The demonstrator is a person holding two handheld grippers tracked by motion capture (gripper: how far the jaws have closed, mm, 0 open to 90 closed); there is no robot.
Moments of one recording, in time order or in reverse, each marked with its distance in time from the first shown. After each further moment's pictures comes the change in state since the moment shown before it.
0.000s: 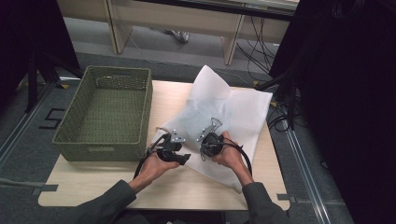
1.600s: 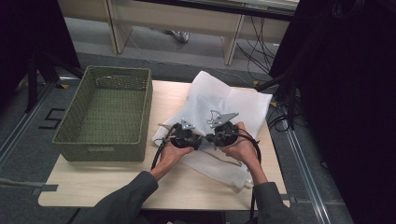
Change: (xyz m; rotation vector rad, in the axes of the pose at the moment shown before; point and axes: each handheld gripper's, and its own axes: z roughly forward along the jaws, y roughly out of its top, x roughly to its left) left arm 0.017 0.029 0.059 -0.077 0.062 -0.129; right arm -0.015 0.000 -0.066 -0.256 0.022 0.122
